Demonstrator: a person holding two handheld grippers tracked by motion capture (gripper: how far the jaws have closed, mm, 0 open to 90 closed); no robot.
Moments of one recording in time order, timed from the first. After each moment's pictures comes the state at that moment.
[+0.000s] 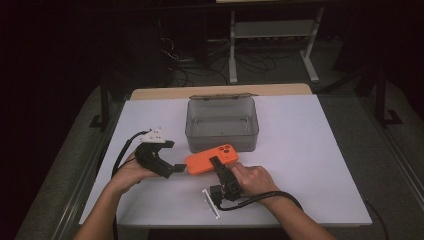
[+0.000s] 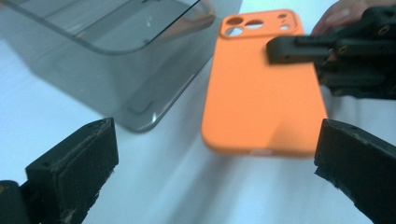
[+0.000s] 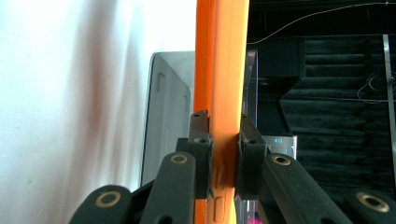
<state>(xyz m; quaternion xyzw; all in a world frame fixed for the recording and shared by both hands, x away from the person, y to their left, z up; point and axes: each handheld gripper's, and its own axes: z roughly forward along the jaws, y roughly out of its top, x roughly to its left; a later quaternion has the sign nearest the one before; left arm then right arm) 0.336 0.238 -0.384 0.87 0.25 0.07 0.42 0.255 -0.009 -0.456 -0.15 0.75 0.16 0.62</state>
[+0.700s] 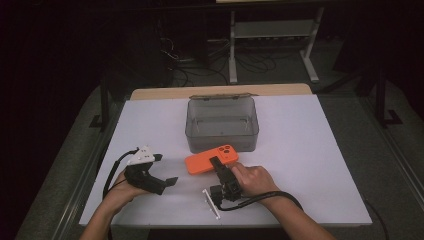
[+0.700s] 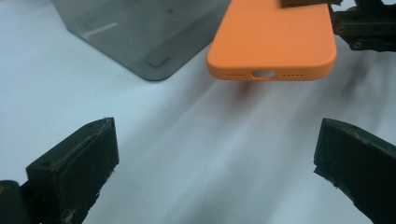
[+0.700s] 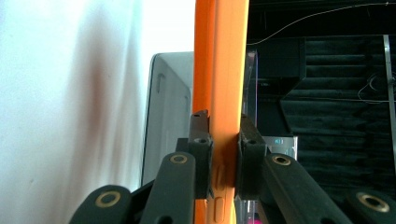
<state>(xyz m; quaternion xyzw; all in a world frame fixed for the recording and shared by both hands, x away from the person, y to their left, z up) 0.292 0.260 -0.410 0.85 0.29 0.13 0.43 0.254 -0.009 -0.455 -0.15 0.75 0.16 0.62</state>
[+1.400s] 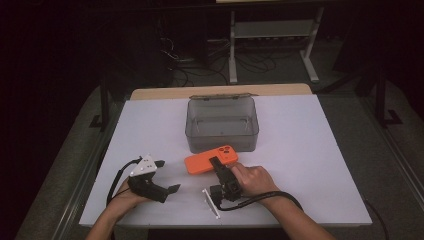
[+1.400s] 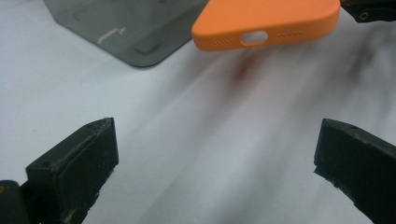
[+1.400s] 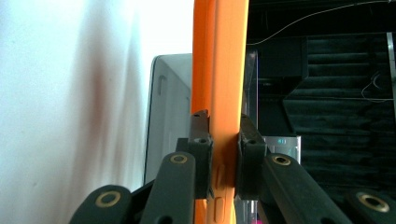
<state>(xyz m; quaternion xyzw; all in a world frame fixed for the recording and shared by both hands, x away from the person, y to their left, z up) 0.283 0.258 -0.433 0.85 0.27 0.13 0.44 0.255 -0.009 -0.454 -0.15 0.76 0.17 0.61</state>
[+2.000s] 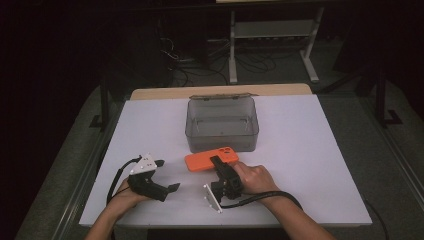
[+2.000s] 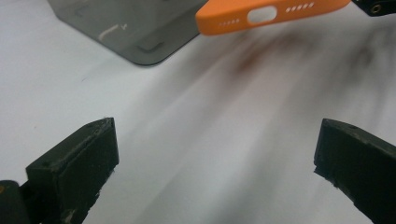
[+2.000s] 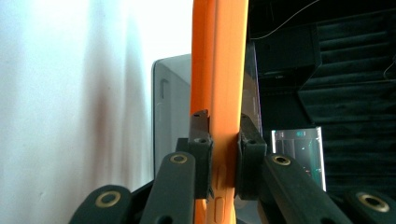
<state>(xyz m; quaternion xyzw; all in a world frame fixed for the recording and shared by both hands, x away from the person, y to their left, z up) 0.286 0.258 -0.432 0.84 0.29 0.13 0.43 0.258 -0.012 -0.447 -0.10 0.78 0.20 0.59</state>
